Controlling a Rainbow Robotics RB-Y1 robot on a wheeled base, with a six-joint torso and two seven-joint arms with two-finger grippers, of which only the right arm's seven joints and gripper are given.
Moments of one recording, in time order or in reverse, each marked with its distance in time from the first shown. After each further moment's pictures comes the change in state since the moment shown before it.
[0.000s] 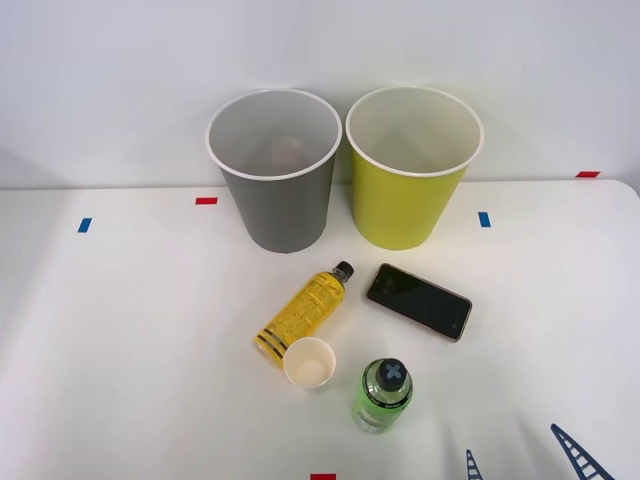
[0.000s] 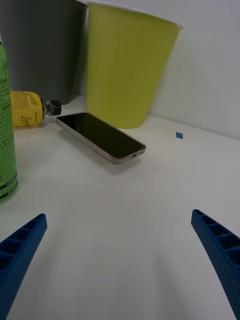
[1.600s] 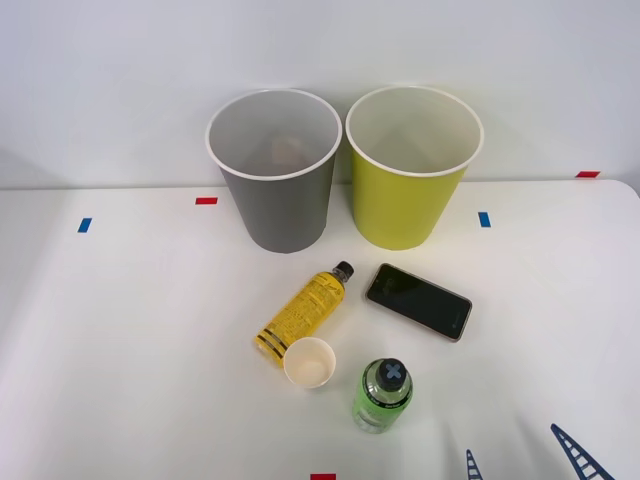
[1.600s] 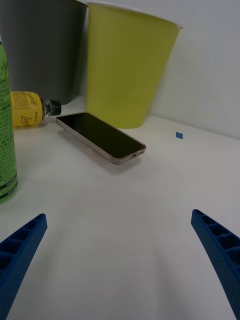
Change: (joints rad) arm 0.000 0.000 0.000 0.000 0.000 0.000 0.000
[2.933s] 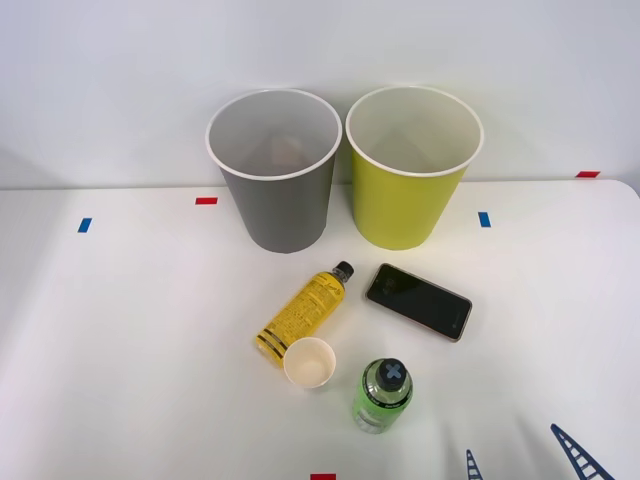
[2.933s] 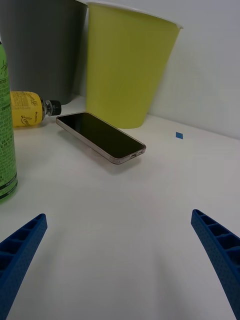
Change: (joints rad) arm 0.000 0.000 0.000 0.000 0.000 0.000 0.000
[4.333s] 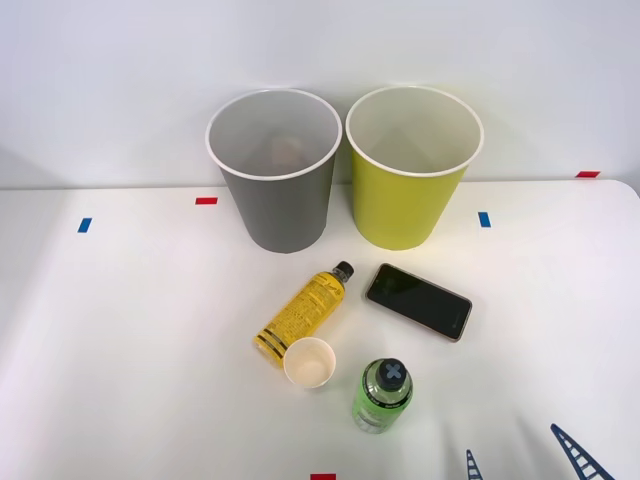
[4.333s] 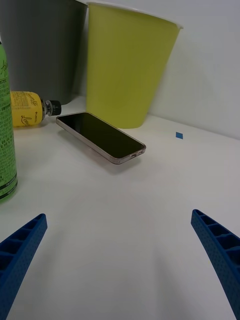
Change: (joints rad) arm 0.000 0.000 0.000 0.000 0.000 0.000 0.000
